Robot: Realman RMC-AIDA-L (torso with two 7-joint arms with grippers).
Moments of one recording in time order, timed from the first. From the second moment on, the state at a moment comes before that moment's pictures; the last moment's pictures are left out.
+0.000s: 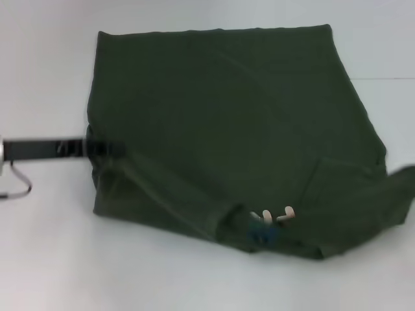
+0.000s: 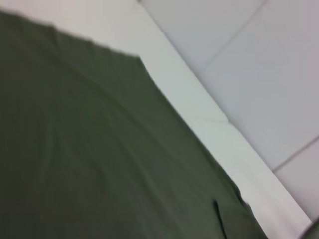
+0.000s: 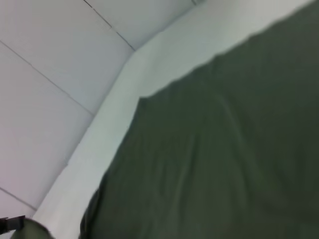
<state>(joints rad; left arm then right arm) -0.68 -2.04 0.33 0.76 2.36 1.63 -2.04 0.48 1.91 -0.11 -0.65 -2.36 -1.69 1.93</state>
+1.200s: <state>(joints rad) -0.87 -2.10 0.34 0.44 2.06 0.71 -1.66 0.78 1.97 -0.34 -0.36 -2.10 -0.82 1.73</state>
